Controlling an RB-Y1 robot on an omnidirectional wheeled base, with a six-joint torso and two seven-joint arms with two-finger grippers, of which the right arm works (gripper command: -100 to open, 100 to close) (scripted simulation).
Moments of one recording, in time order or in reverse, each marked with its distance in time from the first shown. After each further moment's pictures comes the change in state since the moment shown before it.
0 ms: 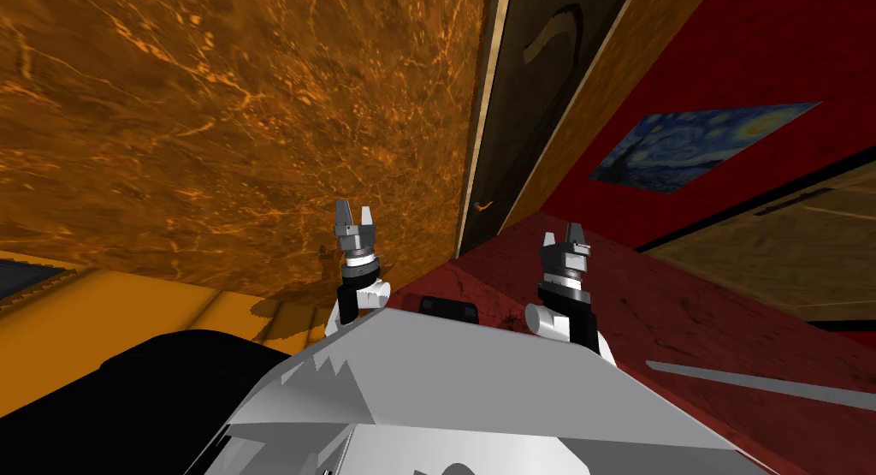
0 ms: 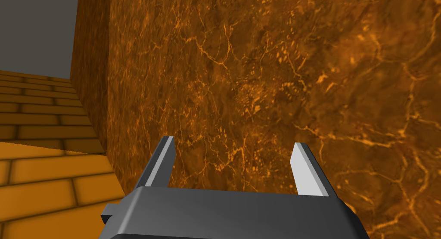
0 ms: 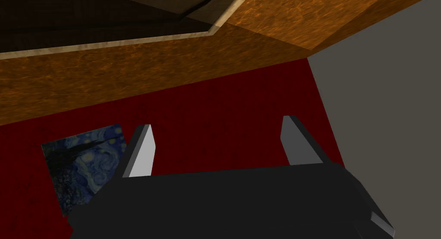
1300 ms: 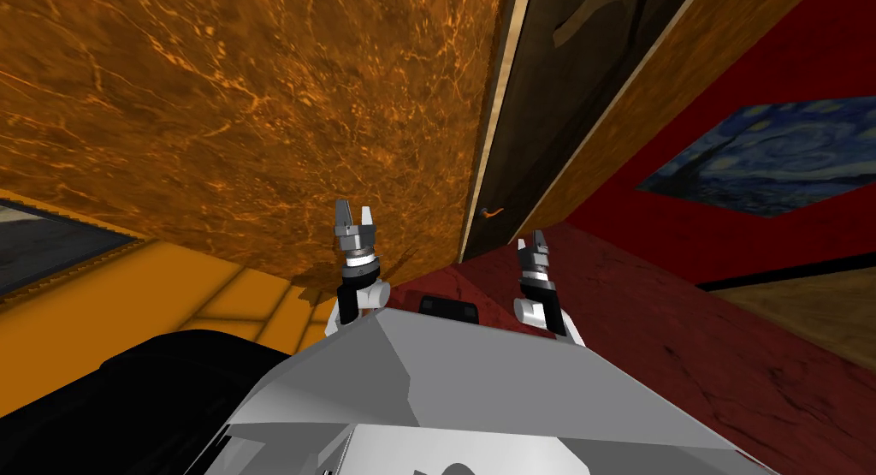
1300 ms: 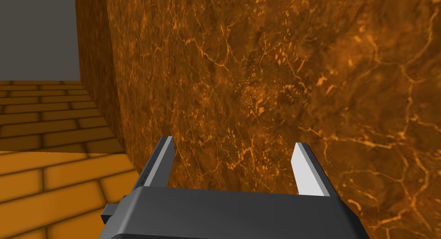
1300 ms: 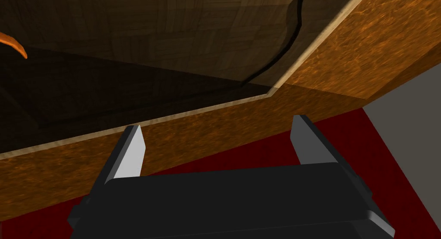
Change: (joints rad) arm -0.139 -0.112 0.043 0.324 -0.021 -0.079 -0.060
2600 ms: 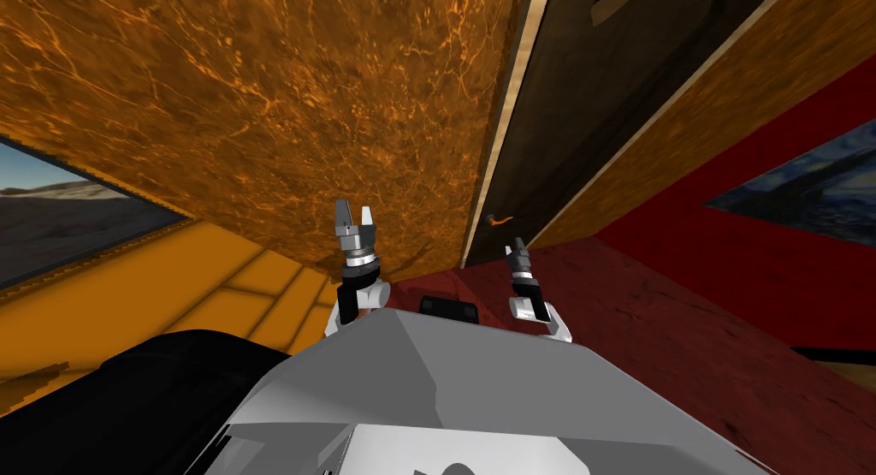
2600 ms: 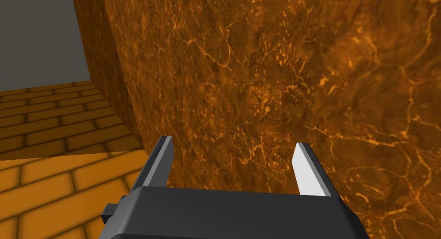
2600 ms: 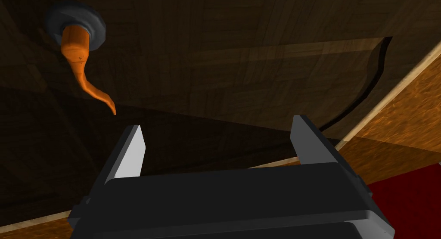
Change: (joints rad) arm -0.149 -0.106 0.045 0.363 -0.021 -0.091 -0.063
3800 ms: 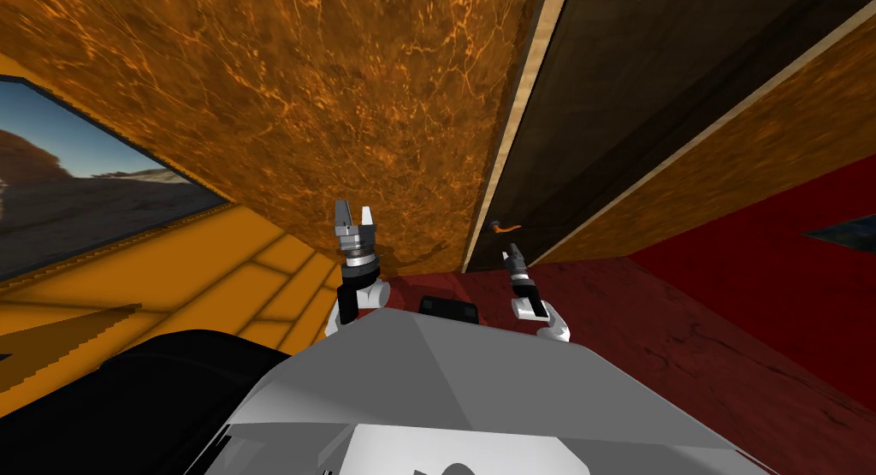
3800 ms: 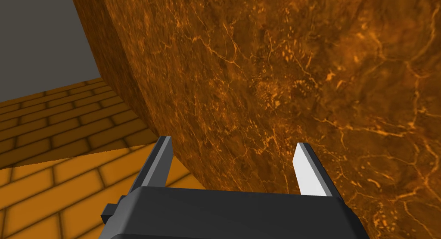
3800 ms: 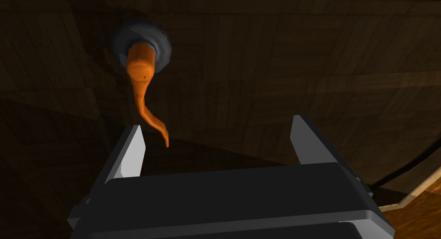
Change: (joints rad) arm -0.121 -0.089 0.043 0.304 -0.018 -0.079 -0.055
